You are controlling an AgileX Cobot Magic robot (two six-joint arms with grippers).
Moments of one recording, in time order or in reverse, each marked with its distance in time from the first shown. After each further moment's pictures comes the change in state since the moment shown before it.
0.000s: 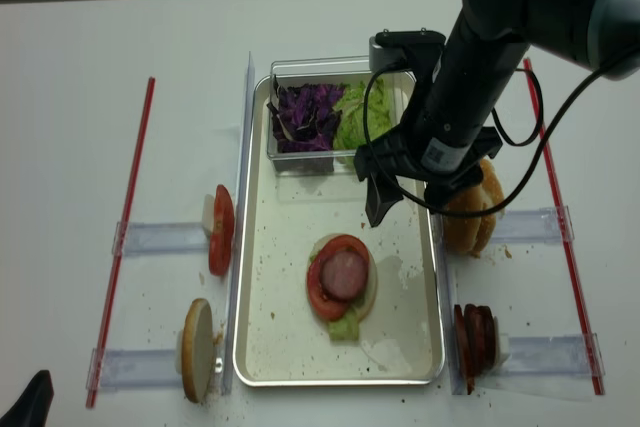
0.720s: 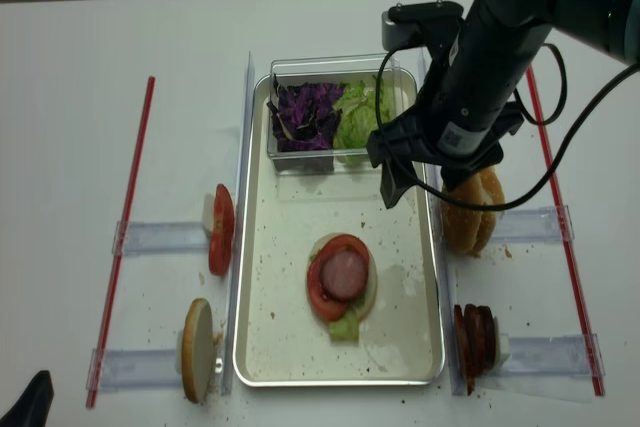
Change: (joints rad) left arm 0.000 0.000 0.000 0.000 0.000 0.000; right arm 0.000 -0.076 -0.002 -0.113 0.013 0.061
